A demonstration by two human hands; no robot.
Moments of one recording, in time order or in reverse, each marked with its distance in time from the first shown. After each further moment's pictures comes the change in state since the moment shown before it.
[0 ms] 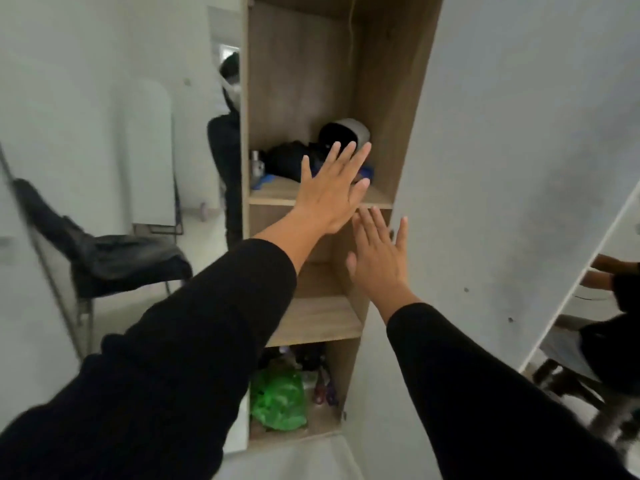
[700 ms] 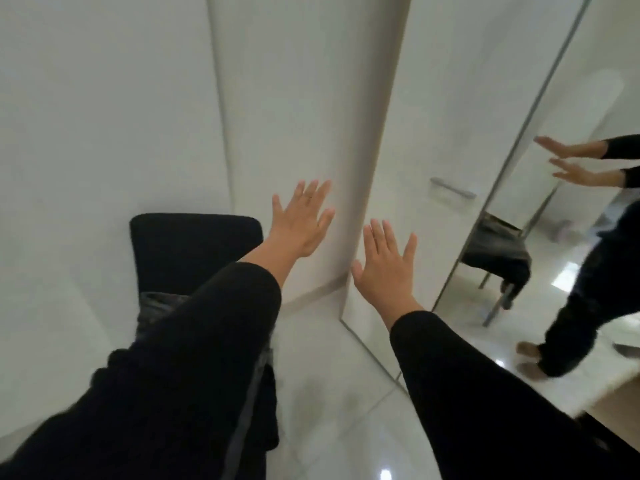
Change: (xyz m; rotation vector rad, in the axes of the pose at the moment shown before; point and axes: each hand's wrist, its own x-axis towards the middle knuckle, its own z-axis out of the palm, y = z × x) left_hand -0.523 -0.218 -0.296 0.542 -0.087 -1.203; right_hand -0.201 -0.460 -0.206 0.652 0.088 -0.969
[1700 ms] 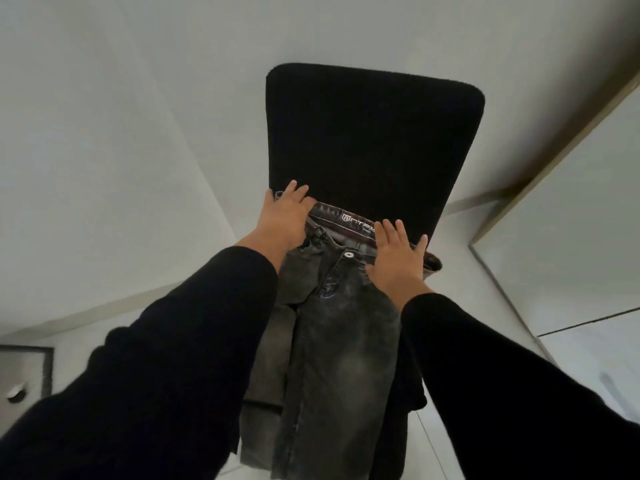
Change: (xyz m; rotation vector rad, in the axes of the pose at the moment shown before) left_hand -0.081 -0.398 0.172 0.303 -0.527 -0.305; right_hand 0.051 -0.335 0.255 0.159 -0.568 -0.248
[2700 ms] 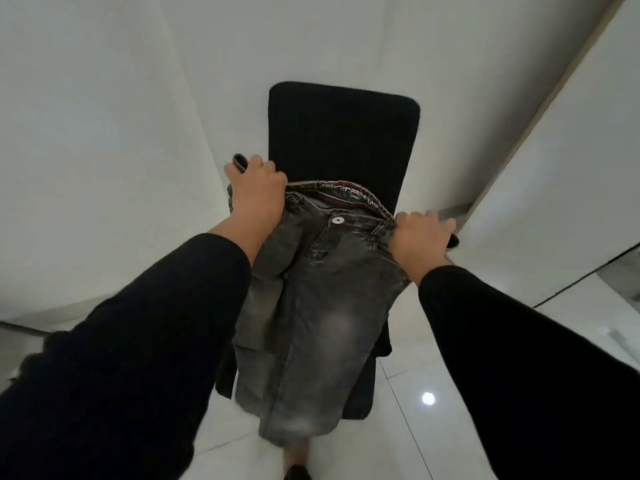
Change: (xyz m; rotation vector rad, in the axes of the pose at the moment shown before) left_hand -0.188 0.054 -0.069 0.182 0.396 -0.260; right_hand -0.172 0.052 -0.072 -0.059 0.326 0.120
